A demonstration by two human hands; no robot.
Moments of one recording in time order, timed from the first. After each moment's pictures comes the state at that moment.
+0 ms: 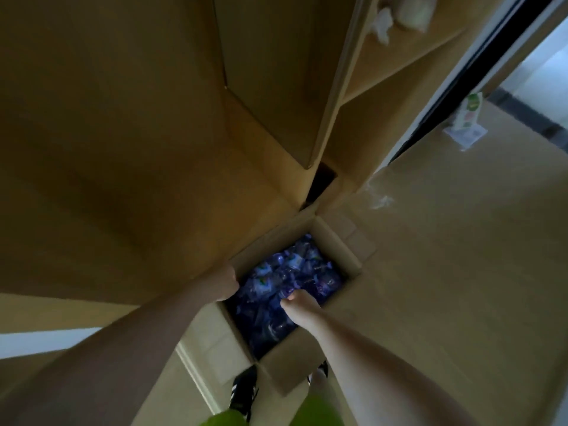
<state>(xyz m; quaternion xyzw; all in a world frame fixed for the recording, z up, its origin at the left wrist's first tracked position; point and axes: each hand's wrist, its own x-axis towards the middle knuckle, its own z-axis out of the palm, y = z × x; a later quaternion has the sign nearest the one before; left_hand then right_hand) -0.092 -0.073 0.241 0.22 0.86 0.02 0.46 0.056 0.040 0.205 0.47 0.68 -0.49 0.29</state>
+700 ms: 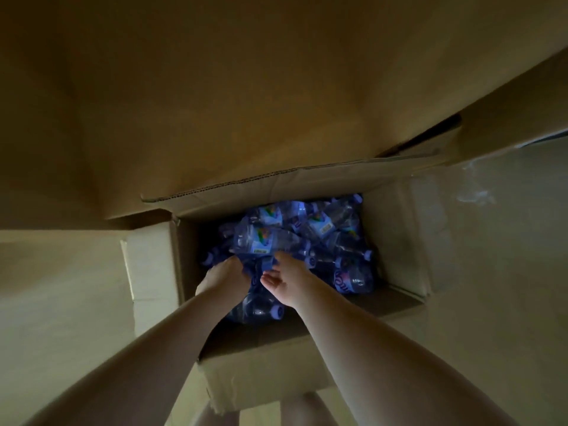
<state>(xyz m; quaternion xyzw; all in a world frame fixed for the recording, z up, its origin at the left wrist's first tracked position) -0.043 -0.032 -0.072 -0.07 0.85 0.16 0.50 -0.015 0.087 -0.114 0.64 0.28 -0.67 0.26</state>
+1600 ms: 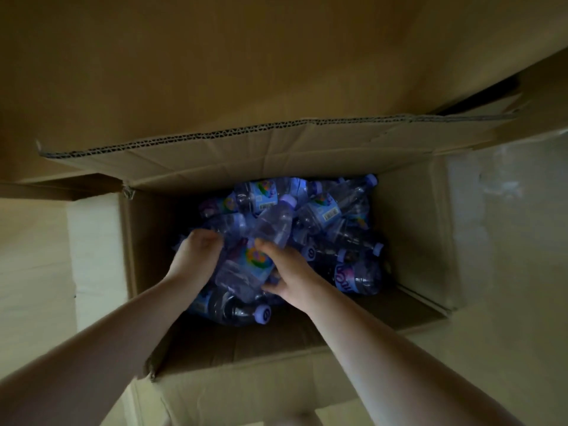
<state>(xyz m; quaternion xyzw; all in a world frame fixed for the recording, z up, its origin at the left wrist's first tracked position) -0.043 -0.035 -0.146 -0.24 0.79 0.40 0.40 0.002 0.113 -0.180 0.50 0.38 -0.69 0.37</state>
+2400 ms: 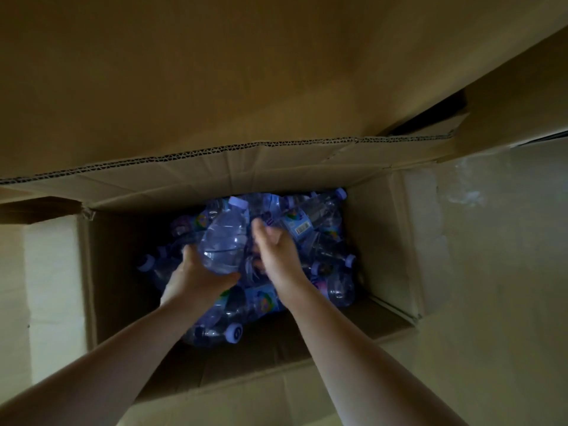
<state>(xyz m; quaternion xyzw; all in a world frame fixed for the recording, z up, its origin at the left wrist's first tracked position) -0.029 0.000 -0.158 -0.22 0.82 0.29 0.43 -0.027 0.142 -0.159 0.41 0.63 -0.61 0.26</state>
